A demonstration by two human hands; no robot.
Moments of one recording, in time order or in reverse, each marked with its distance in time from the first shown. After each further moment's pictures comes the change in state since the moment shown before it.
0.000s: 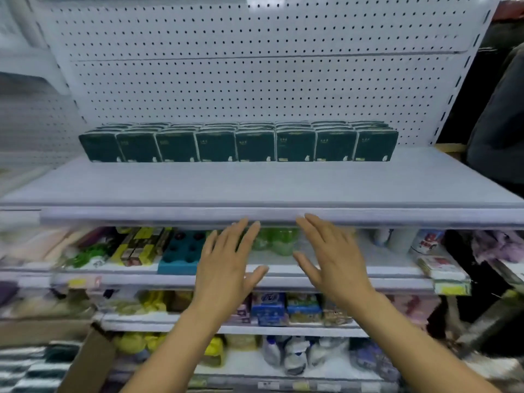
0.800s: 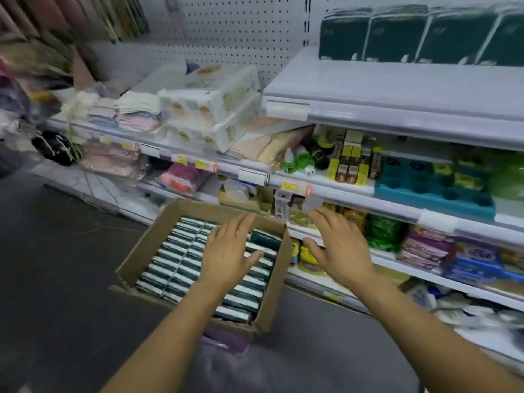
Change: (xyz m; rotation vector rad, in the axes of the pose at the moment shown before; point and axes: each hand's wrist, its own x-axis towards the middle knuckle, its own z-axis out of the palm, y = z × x) left_hand -0.323 -0.395 -0.103 0.089 -0.392 -0.503; right_hand 0.018 -0.463 0.197 0.226 -0.384 -0.179
